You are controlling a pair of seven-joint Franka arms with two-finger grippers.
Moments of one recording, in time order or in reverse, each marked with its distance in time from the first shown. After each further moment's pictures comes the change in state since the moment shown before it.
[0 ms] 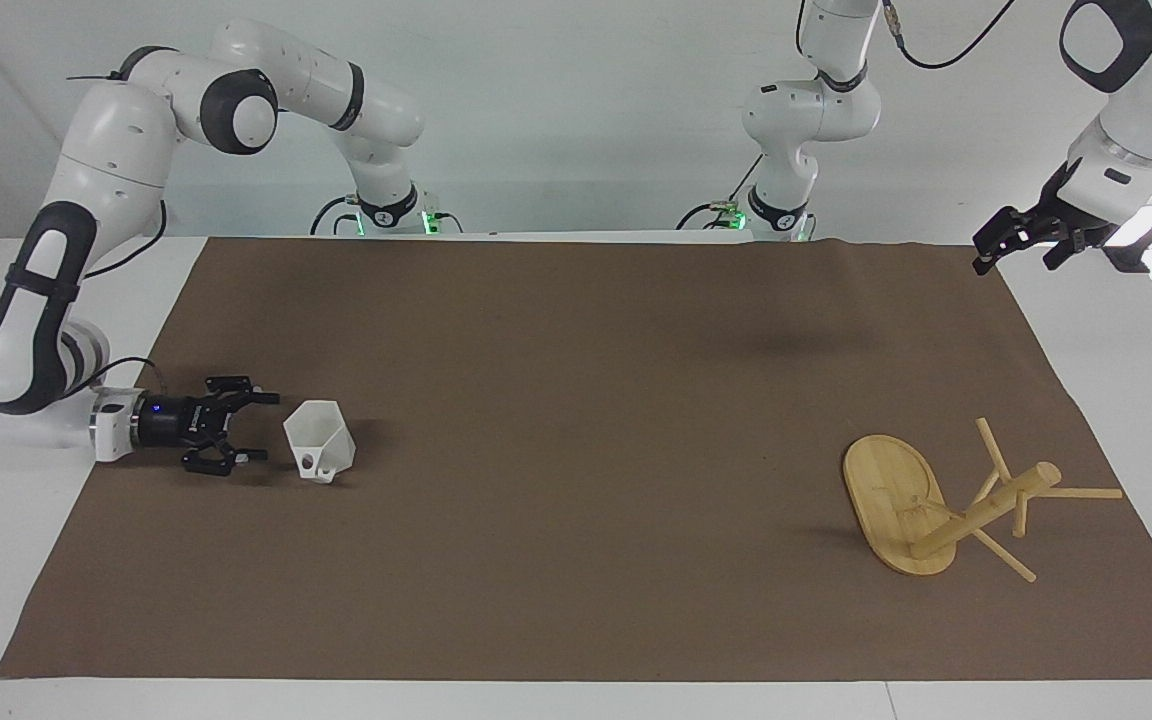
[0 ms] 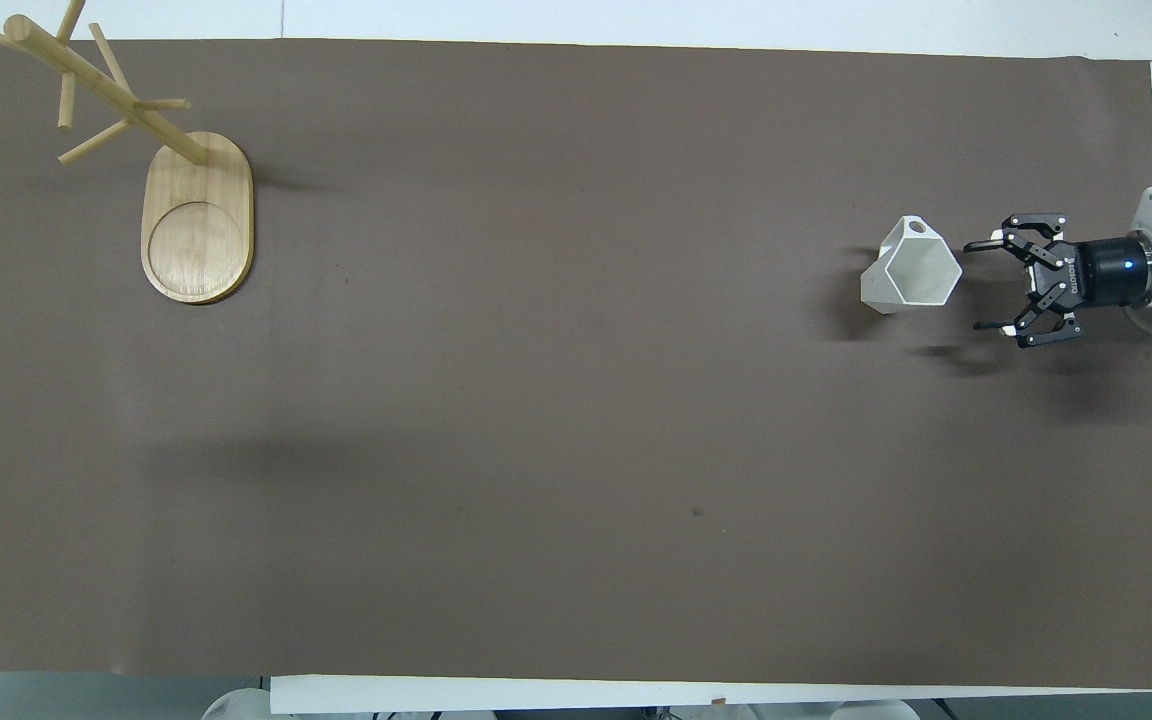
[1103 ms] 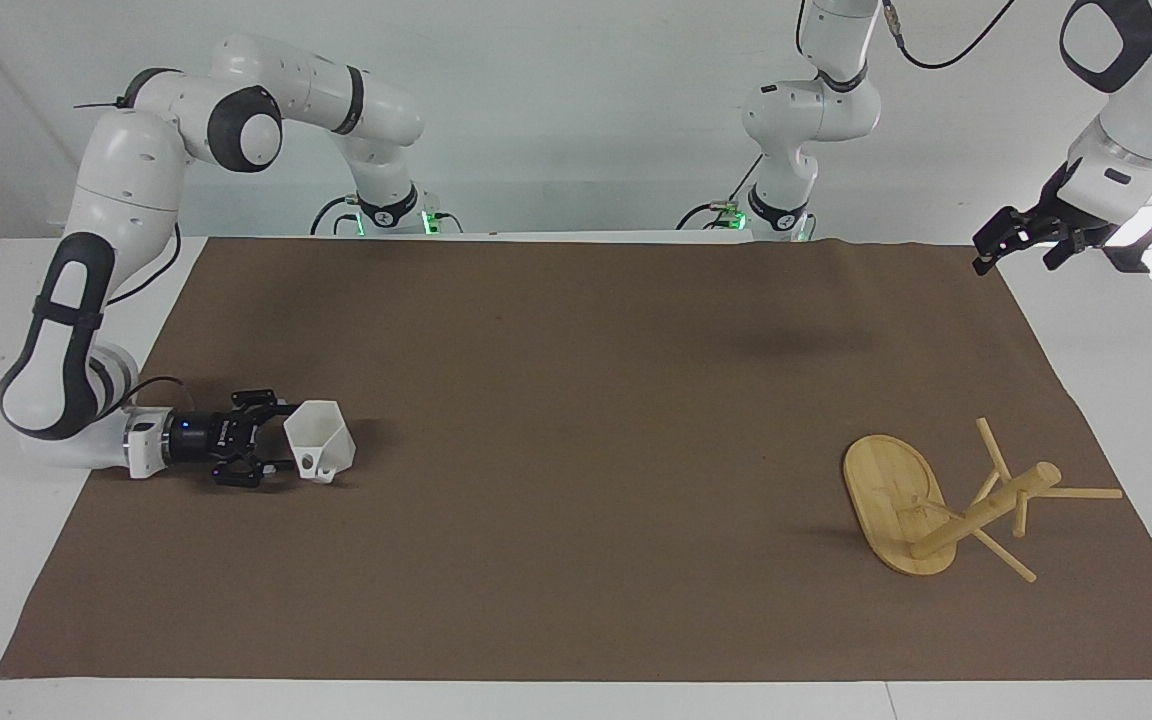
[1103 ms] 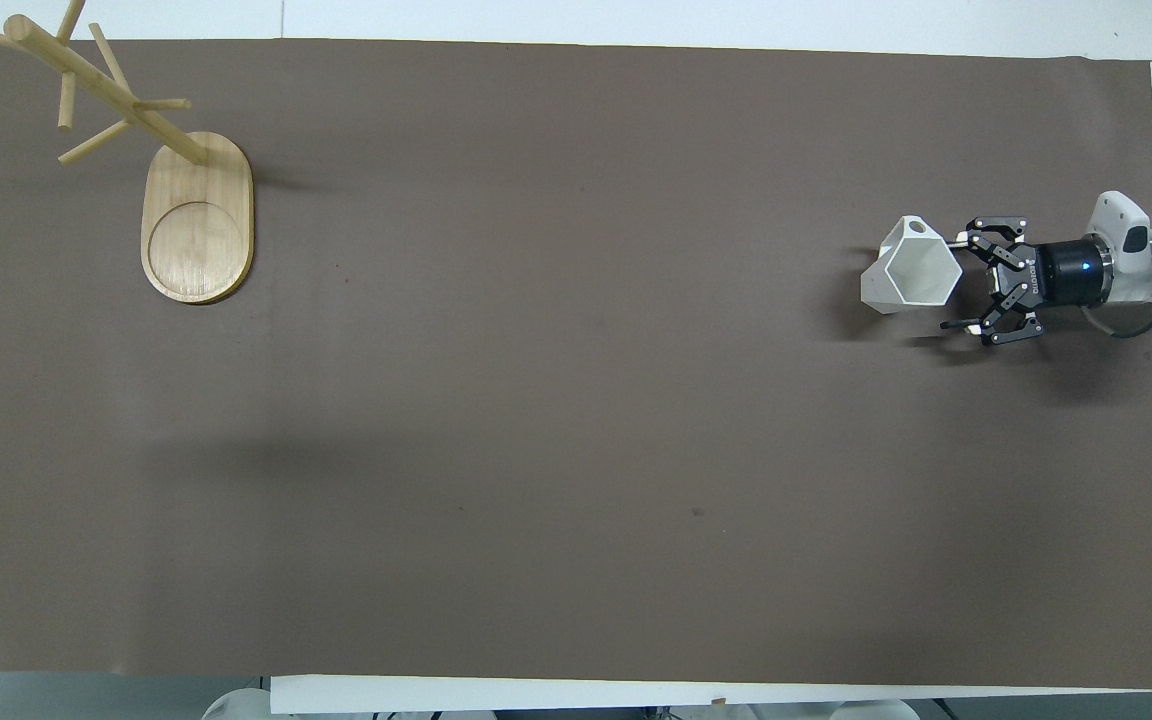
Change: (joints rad) left arm 0.000 0.000 0.000 0.000 0.000 0.000 0.000; right arm 0.027 0.061 0.012 -0.001 0.039 -0.007 -0.052
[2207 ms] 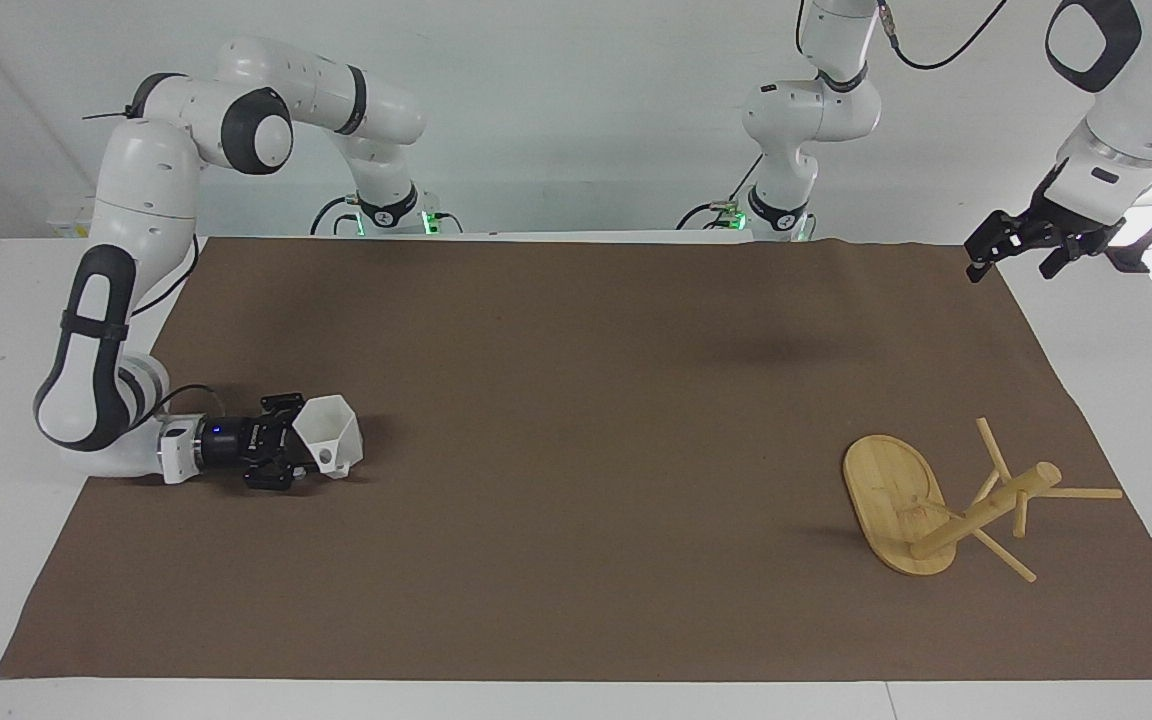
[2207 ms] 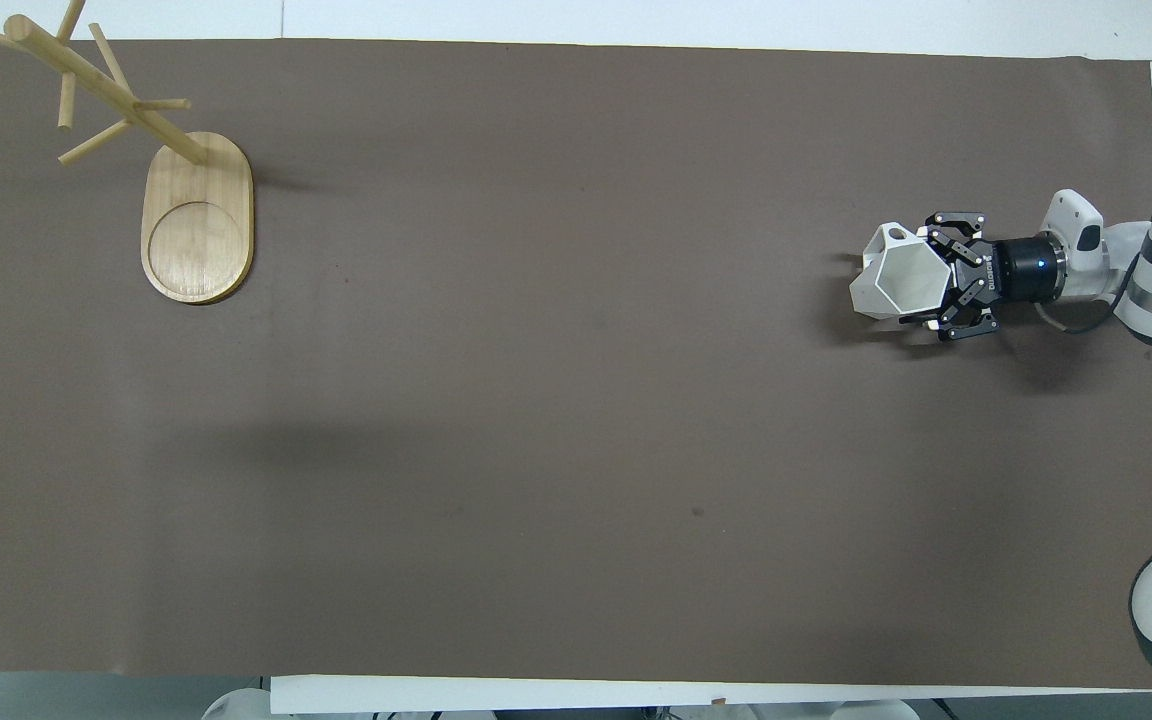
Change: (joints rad) left arm -0.017 0.002 -0.017 0.001 -0.001 0.050 0.000; right arm 0.066 0.002 0.001 -0.038 0.097 0.004 -0.026
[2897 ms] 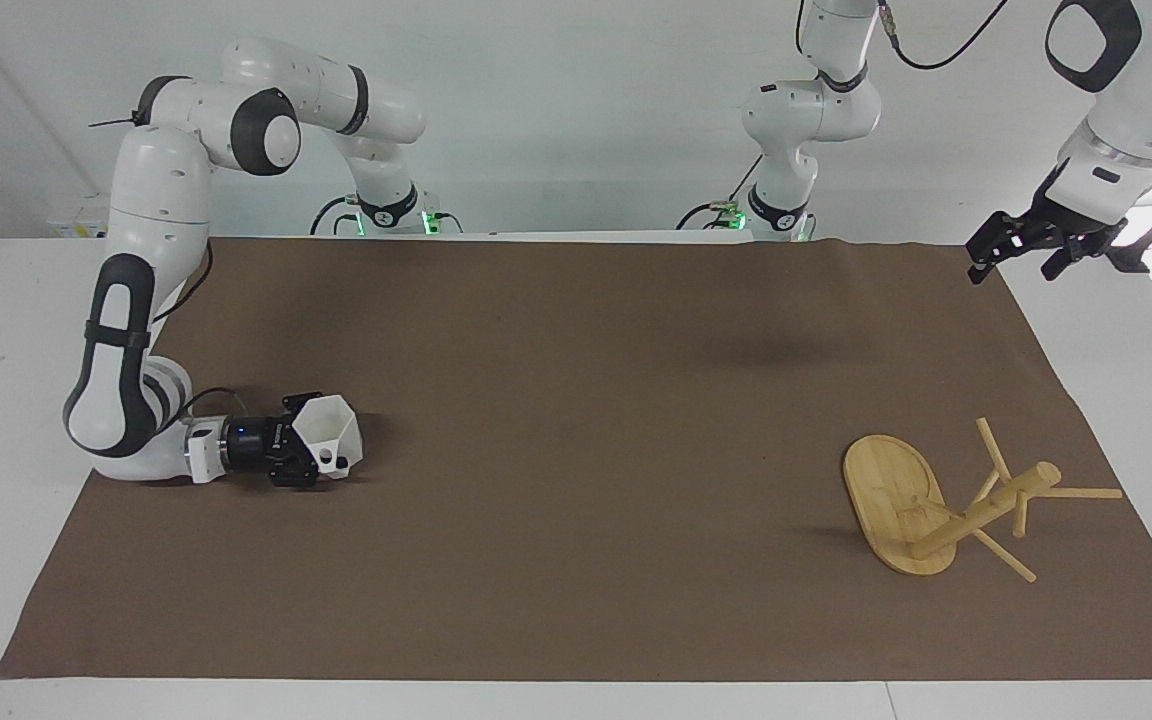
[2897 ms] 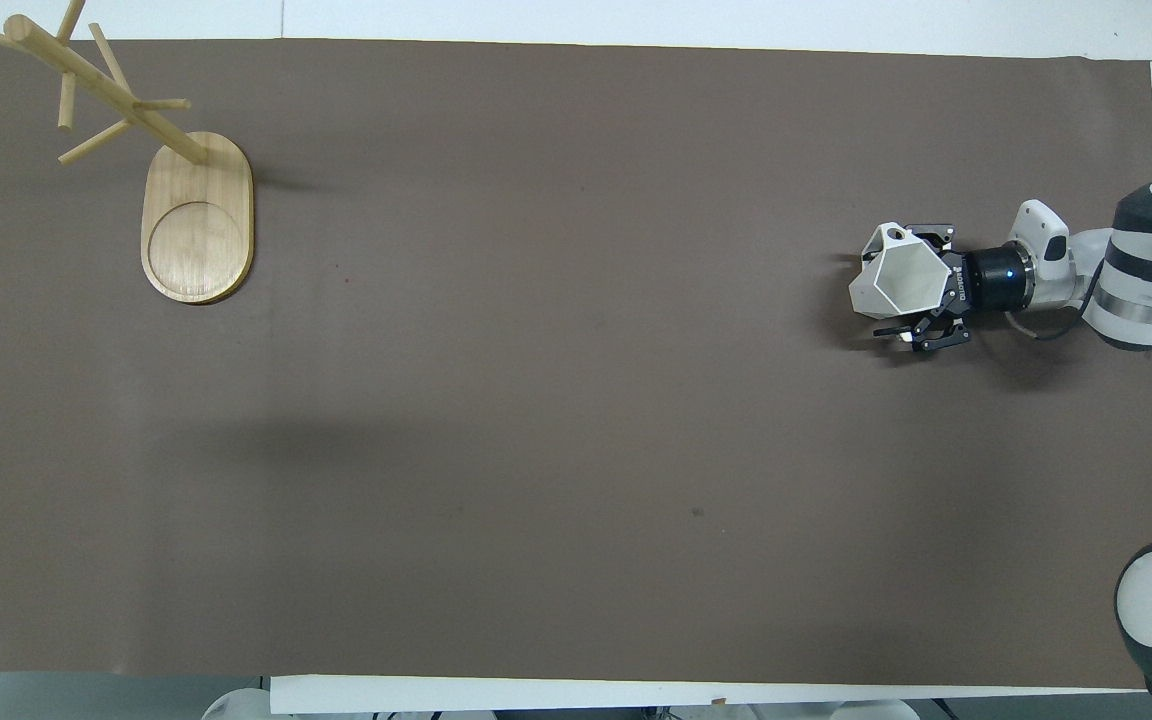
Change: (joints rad) left arm 0.000 0.000 0.000 0.000 0.000 0.023 0.002; right arm 0.031 0.000 0.000 -0.045 0.000 0.000 -0.048
